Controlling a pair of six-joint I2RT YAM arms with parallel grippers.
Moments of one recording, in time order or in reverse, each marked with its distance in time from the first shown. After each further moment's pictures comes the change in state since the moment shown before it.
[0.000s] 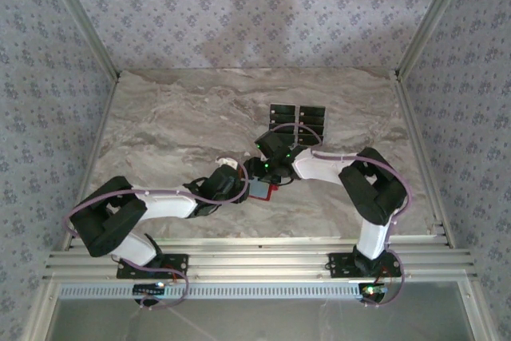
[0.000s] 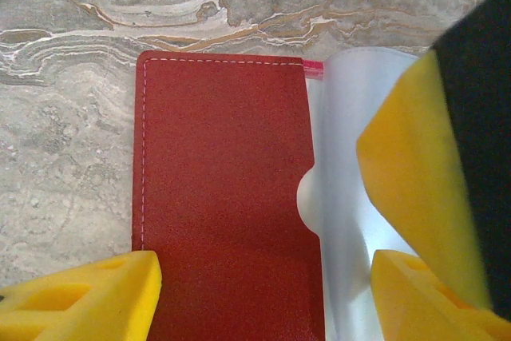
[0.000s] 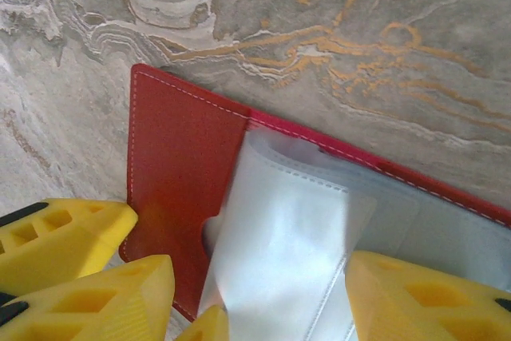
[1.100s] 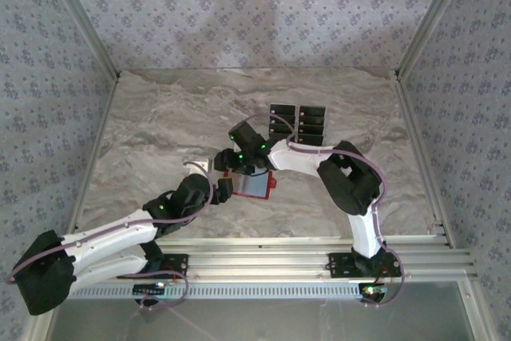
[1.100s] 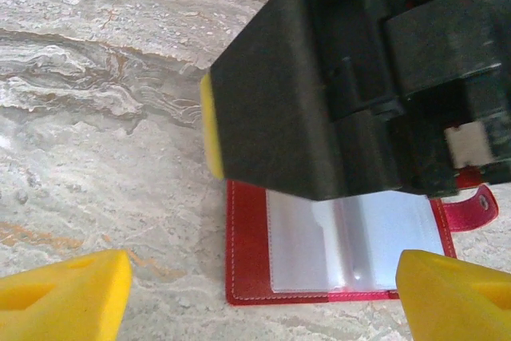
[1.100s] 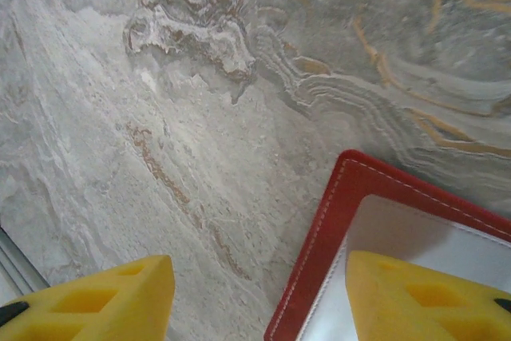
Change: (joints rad) left arm 0.000 -0.564 -0.169 -0.176 -0.121 -0.086; right arm 0.088 0.205 0.328 -0.042 -0.043 0.000
